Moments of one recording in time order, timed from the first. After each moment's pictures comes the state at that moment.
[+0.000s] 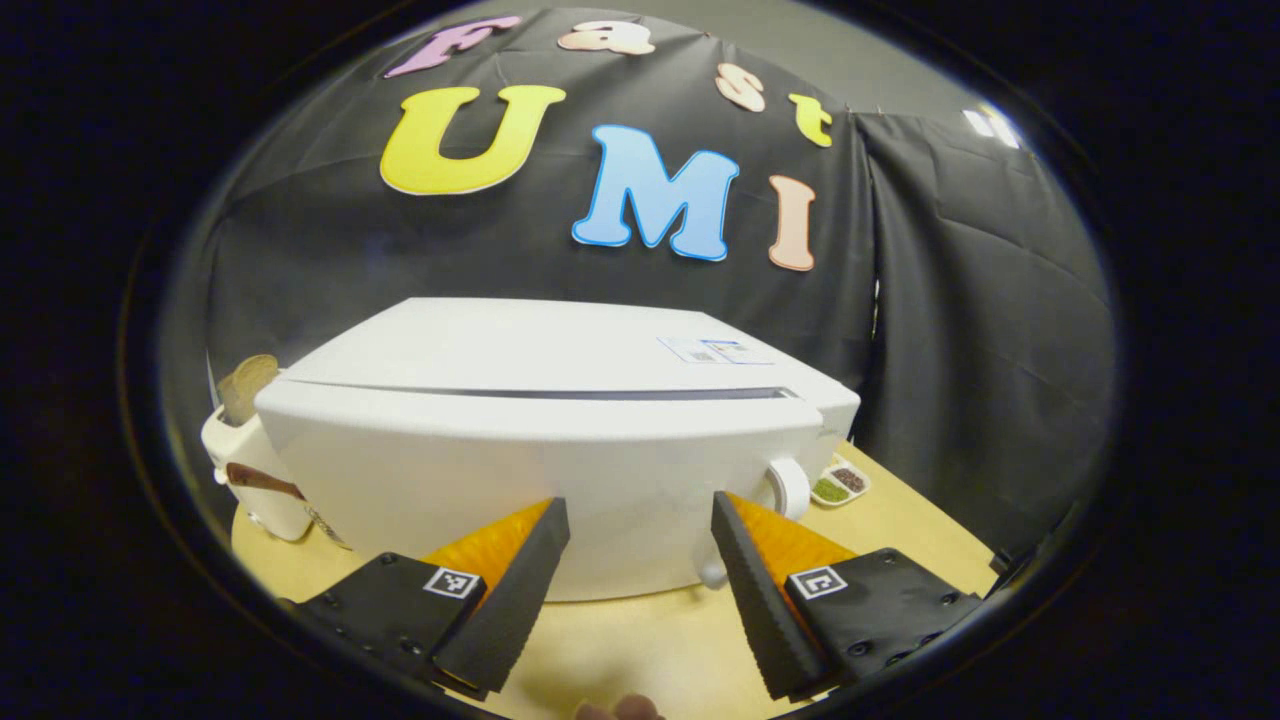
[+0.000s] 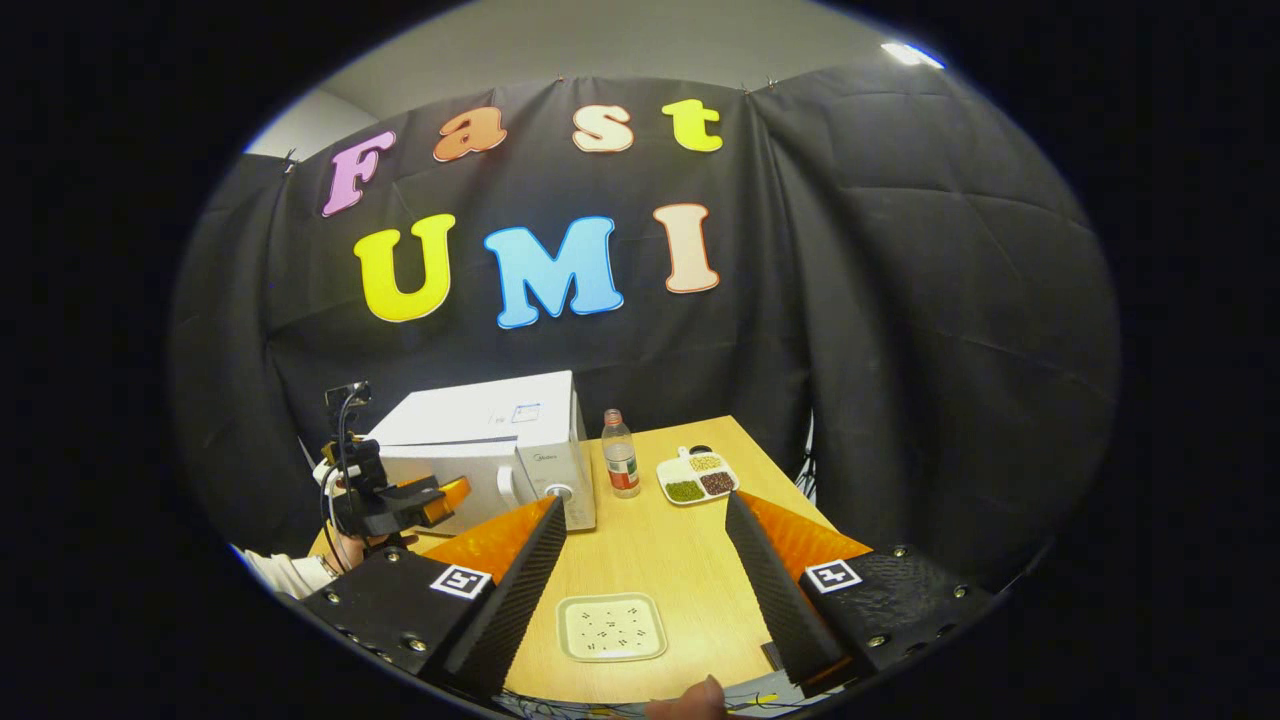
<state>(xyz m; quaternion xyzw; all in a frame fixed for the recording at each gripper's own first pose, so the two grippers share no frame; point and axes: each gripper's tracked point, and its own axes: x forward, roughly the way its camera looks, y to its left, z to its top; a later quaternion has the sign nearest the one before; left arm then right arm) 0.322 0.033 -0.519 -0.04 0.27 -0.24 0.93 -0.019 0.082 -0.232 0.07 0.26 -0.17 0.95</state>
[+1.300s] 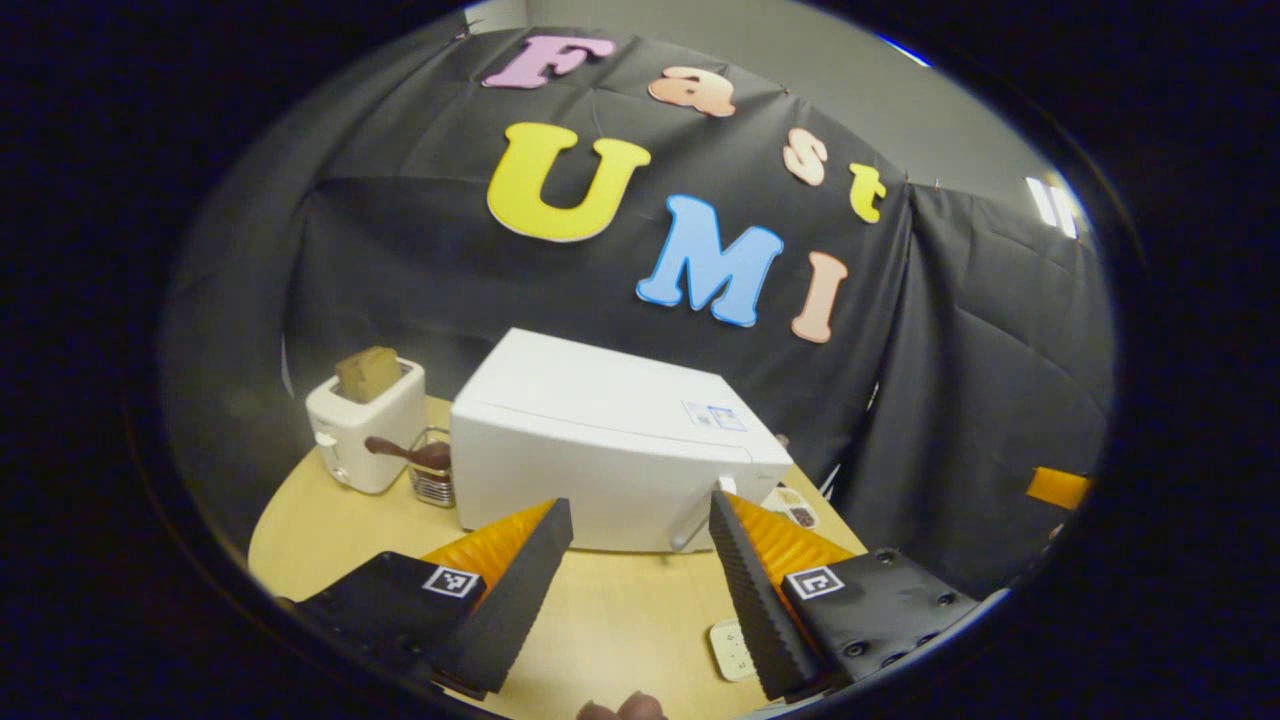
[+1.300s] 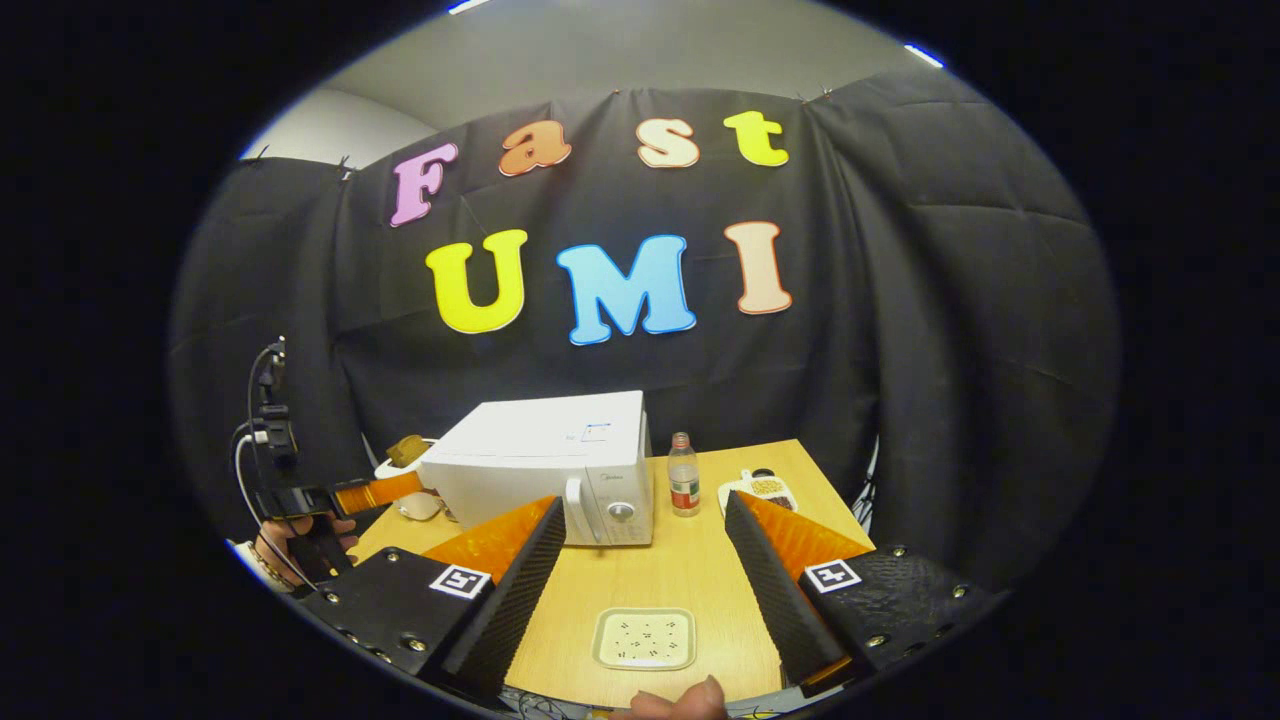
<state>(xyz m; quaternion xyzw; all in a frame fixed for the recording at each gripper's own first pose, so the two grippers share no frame) 0.193 0.157 -0.316 -0.12 0.24 -0.16 0.95 0.005 0.110 -0.183 0.07 0.23 -0.05 0.97</state>
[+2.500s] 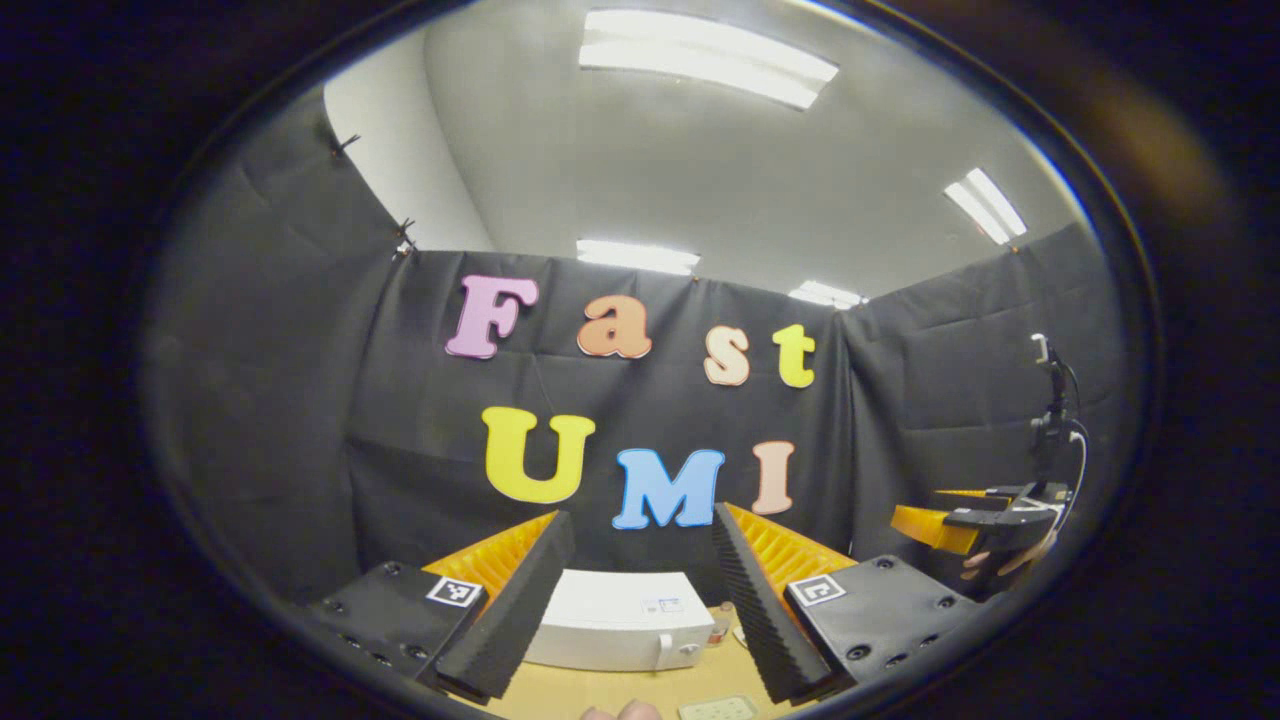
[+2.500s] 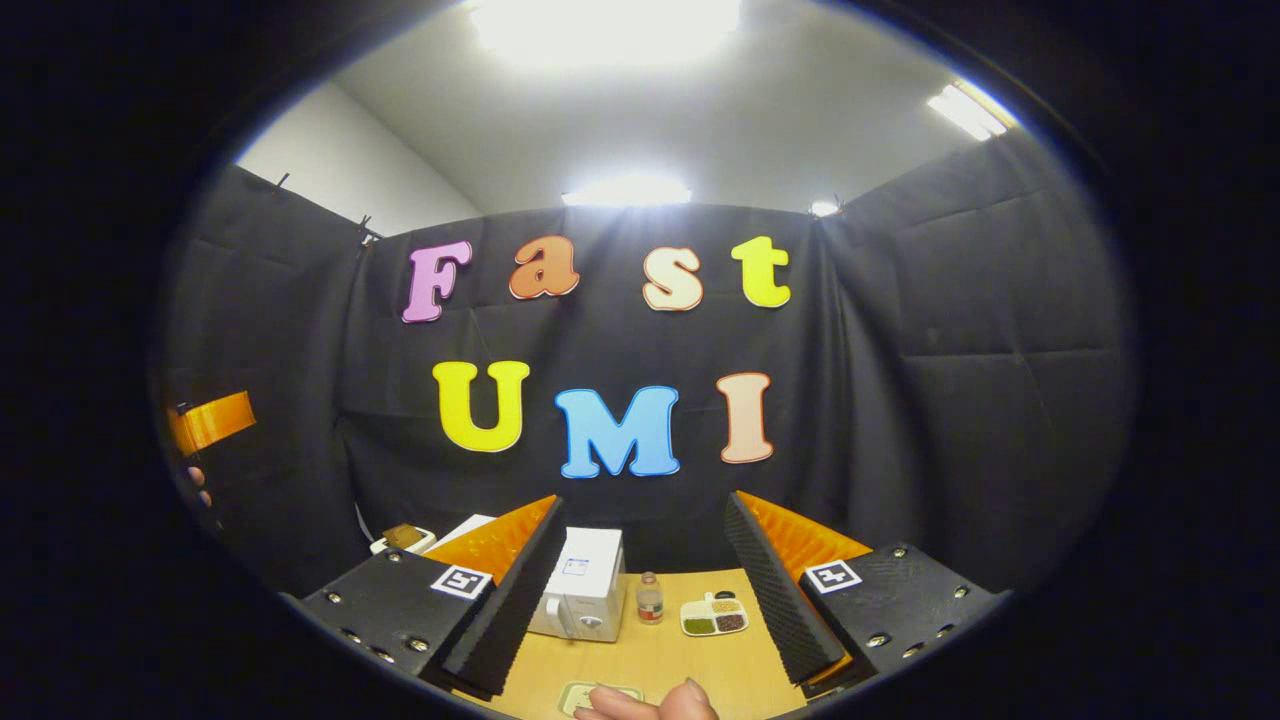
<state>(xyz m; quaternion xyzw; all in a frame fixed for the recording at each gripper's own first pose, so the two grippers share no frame) 0.063 0.105 0.046 -0.06 -0.01 -0.14 0.99 0.020 0.058 0.020 0.00 0.08 -0.08 0.99</state>
